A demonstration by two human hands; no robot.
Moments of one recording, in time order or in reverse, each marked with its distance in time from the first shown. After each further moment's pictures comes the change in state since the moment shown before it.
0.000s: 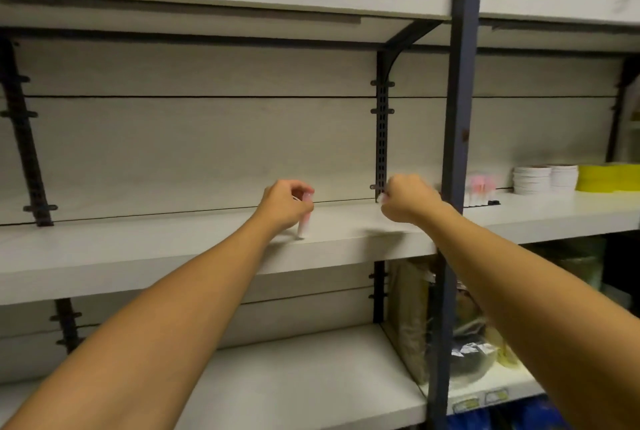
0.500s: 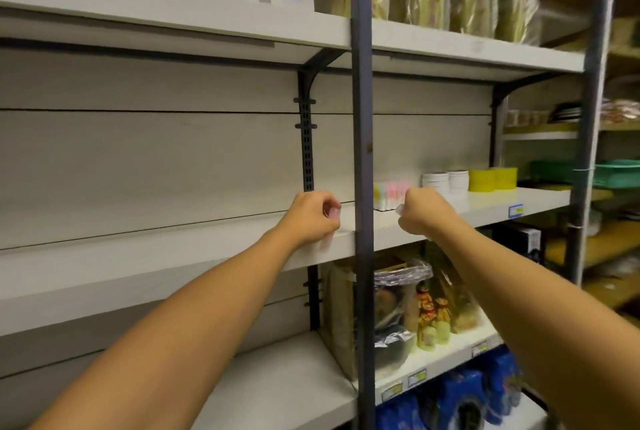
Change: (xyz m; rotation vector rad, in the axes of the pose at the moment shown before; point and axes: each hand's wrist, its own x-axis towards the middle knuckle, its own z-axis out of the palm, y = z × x) left_hand -0.042 0.108 0.120 0.170 -0.293 0.399; right_hand -0.069 0.132 -0.051 -0.108 0.090 0.269
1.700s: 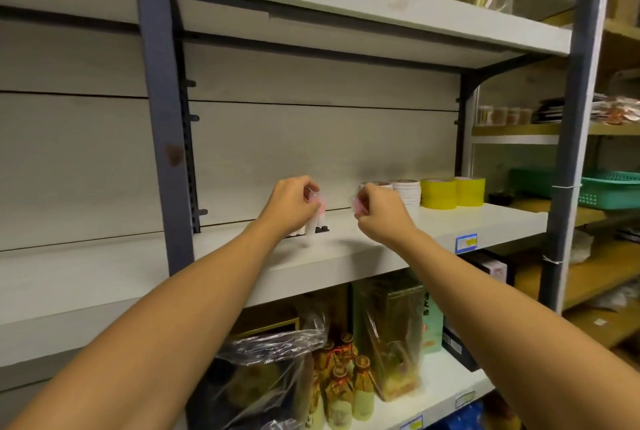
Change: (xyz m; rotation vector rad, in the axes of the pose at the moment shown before) left_hand 0.264 0.053 0.224 0.051 0.189 -0.054; right_hand 0.223 0.228 0.082 0.436 0.144 -0.248
